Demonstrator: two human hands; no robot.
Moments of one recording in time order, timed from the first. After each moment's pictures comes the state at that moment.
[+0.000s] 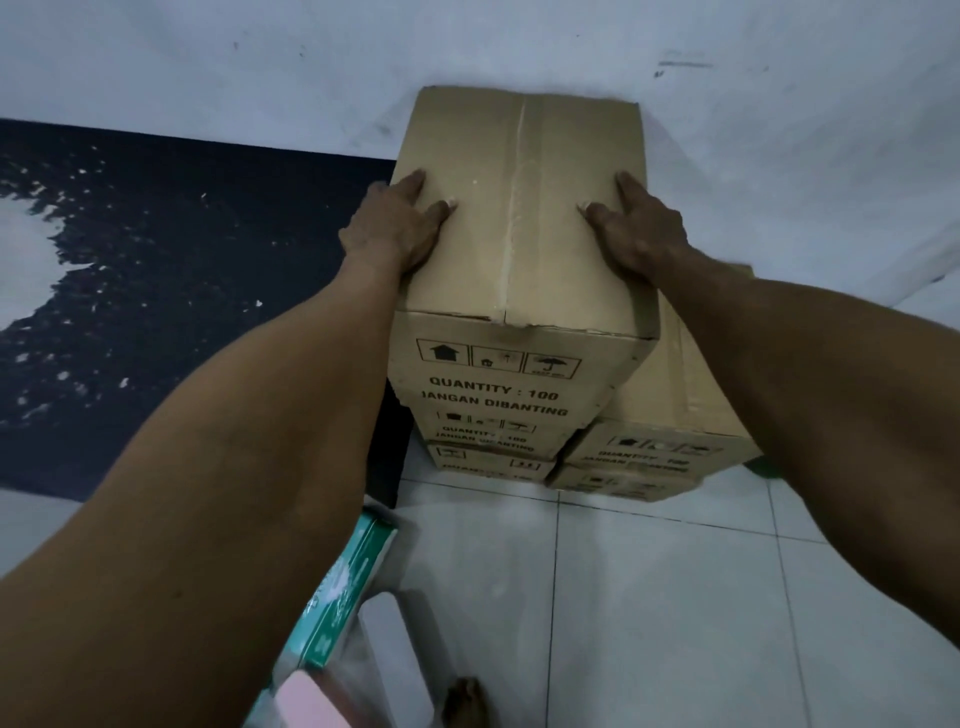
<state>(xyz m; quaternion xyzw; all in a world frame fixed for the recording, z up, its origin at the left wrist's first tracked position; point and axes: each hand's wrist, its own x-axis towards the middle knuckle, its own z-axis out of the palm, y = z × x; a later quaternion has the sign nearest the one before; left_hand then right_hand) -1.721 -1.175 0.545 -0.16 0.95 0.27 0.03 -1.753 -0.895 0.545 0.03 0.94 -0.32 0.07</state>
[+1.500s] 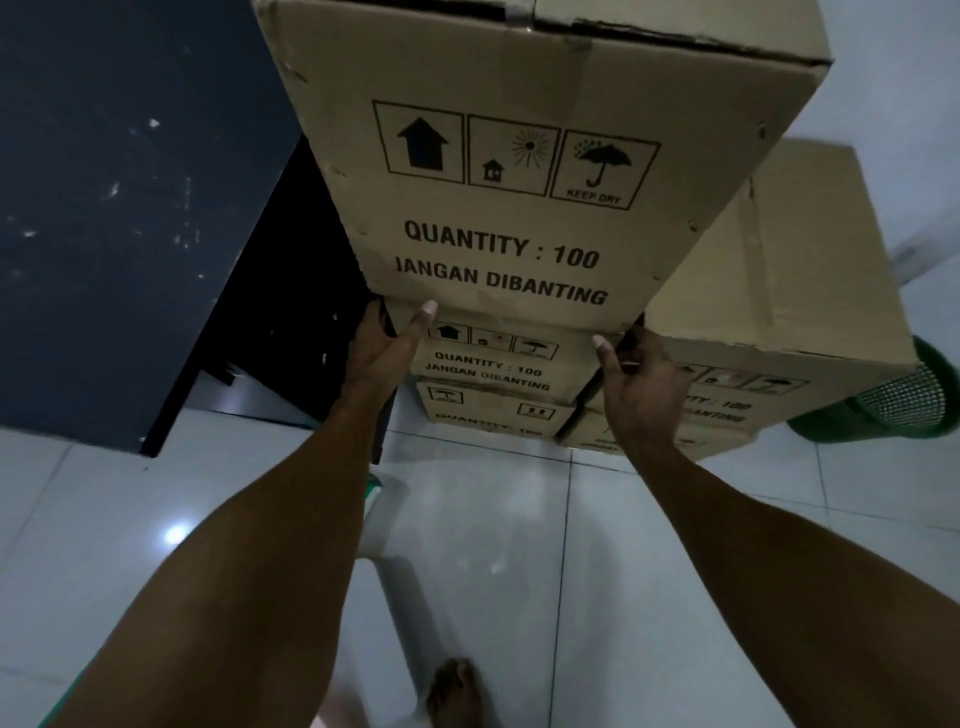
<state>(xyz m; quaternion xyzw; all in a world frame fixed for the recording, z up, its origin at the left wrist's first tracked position) -1.572 -1.167 0.233 -0.27 0.77 0.58 -0.01 -1.574 -0.884 0.243 0.07 0.91 -0.38 -0.14</state>
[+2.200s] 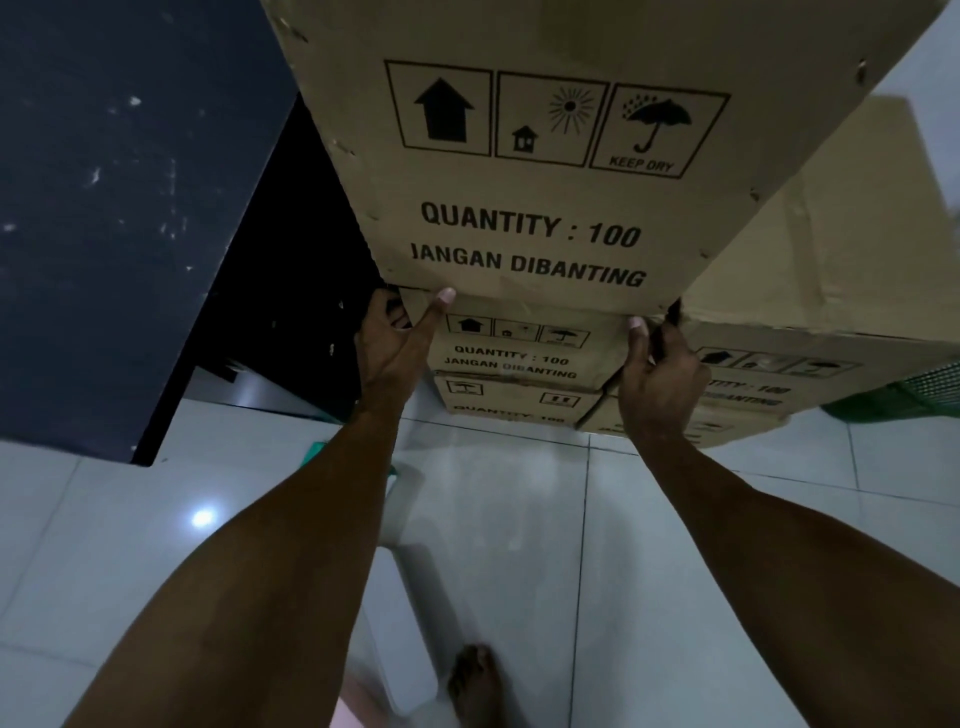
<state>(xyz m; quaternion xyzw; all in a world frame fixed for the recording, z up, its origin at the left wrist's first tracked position) -1.569 -1.152 0.233 -0.25 0.75 0.60 -0.10 -1.578 -0.893 0.219 0.10 0.89 -0.41 -0.20</state>
